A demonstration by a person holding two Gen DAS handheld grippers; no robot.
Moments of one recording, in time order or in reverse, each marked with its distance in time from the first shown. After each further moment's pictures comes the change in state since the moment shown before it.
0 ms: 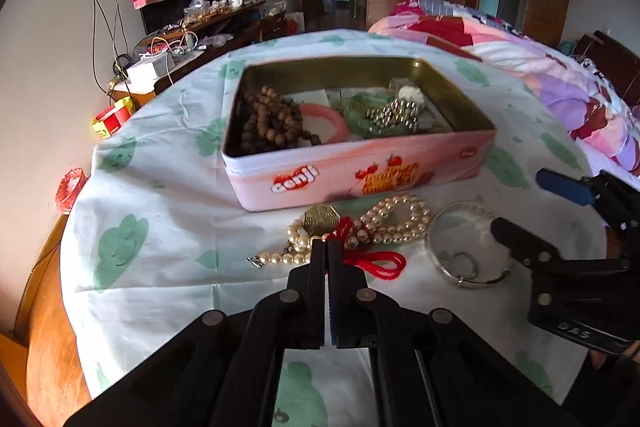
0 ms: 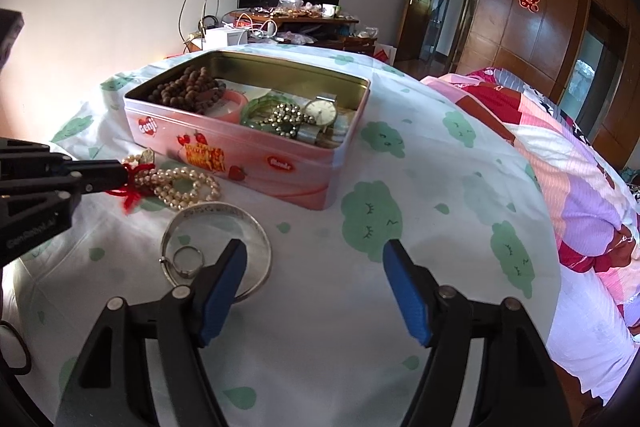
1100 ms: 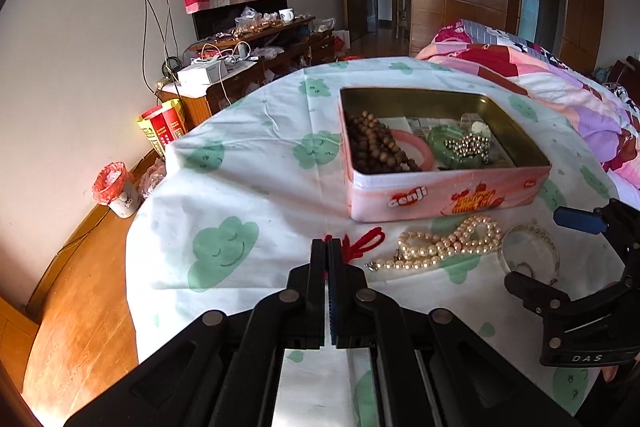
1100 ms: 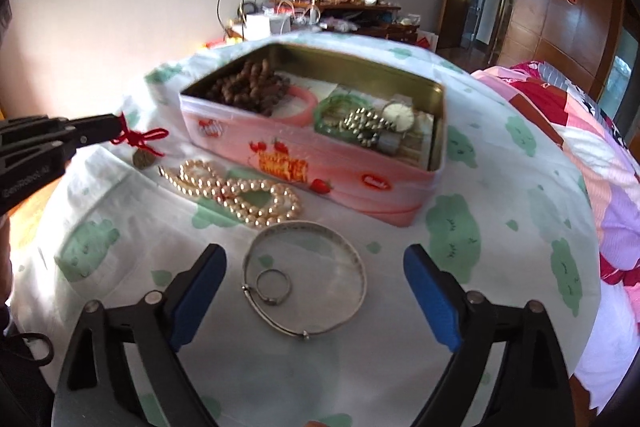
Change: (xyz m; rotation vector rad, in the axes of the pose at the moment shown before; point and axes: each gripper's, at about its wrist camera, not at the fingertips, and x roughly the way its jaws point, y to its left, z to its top) left arm -0.025 0.055 -0.005 -0.079 -0.056 0.137; right arm 0.013 0.034 0.019 -0.042 0.085 0.148
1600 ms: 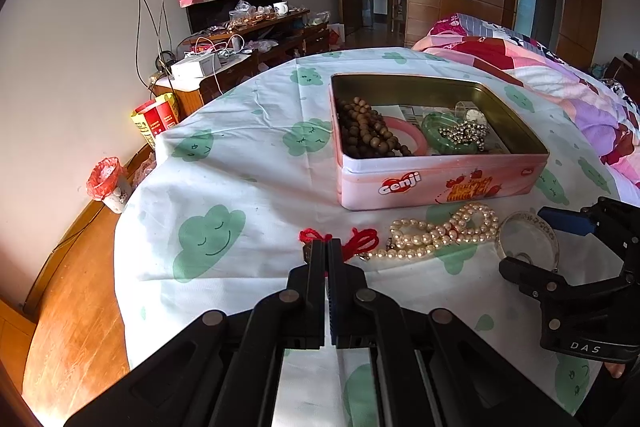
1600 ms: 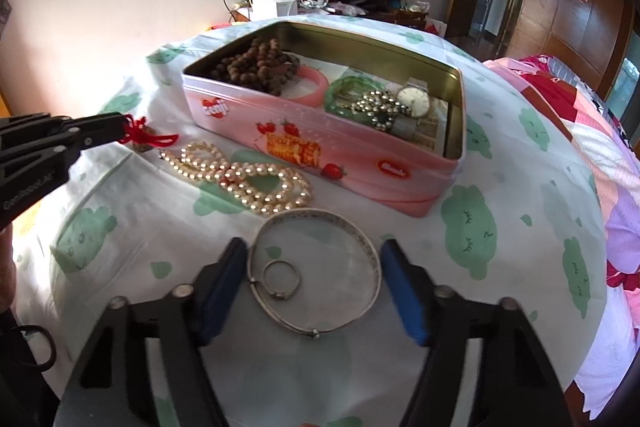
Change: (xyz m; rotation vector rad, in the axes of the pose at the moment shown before) left arm 0.005 -0.005 -0.006 0.004 0.022 -0.020; right arm 0.004 0.003 -0.003 -0.013 0.036 0.022
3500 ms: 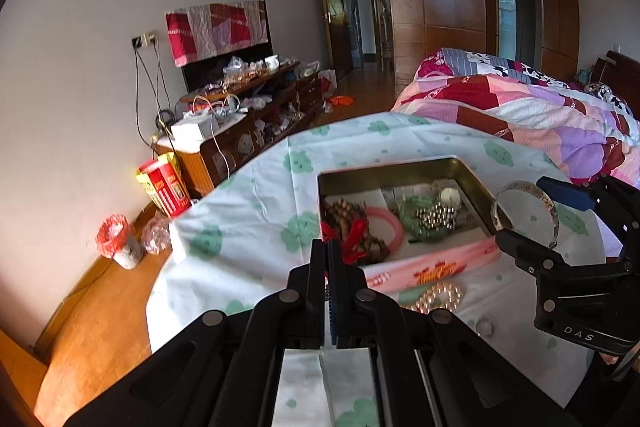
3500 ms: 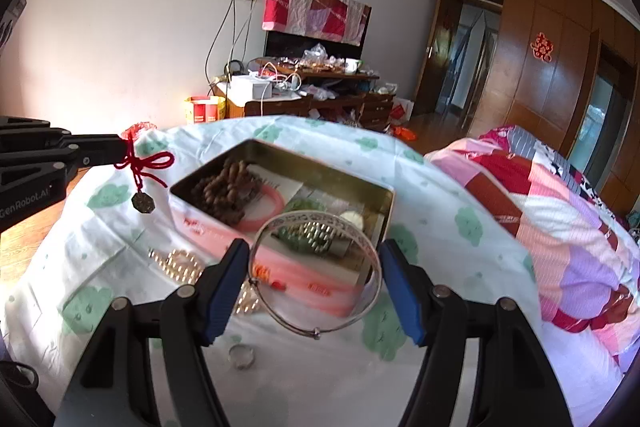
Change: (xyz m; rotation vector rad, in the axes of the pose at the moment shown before) left arm -0.051 -0.018 0.058 0.083 -0.181 0.015; right arm -0.056 -0.013 0.039 -0.040 -0.301 -0.138
